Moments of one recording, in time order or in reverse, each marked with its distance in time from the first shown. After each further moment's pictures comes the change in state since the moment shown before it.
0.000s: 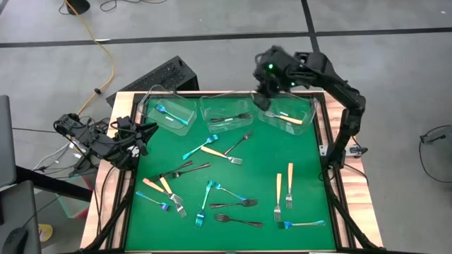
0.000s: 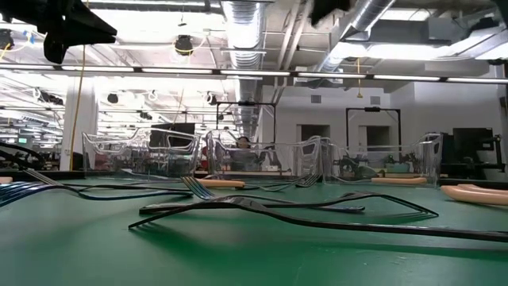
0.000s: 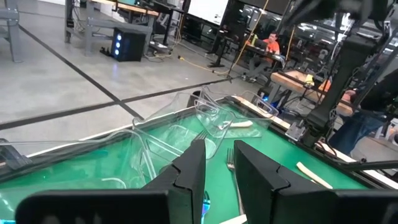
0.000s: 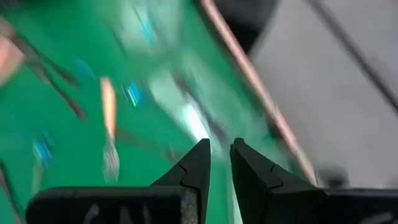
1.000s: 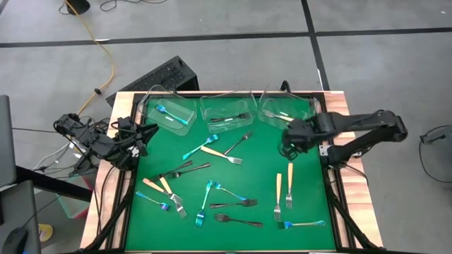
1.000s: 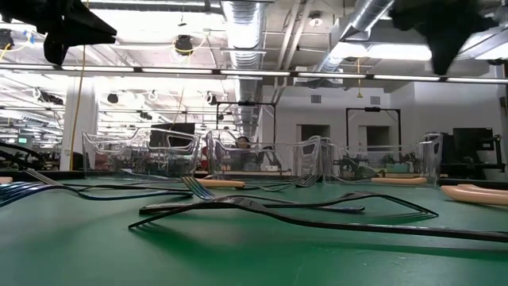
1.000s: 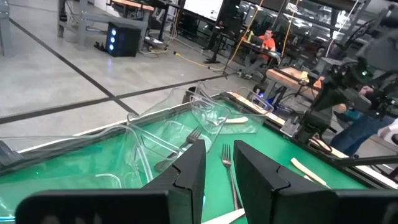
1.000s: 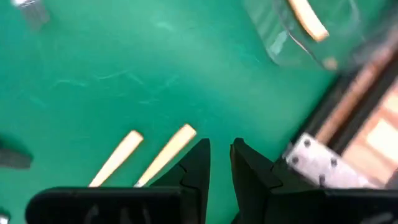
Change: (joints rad) left arm 0.000 0.000 0.000 -0.008 0.022 -0.018; right arm 0.462 -0.551 -1.097 -0.015 0.072 1.012
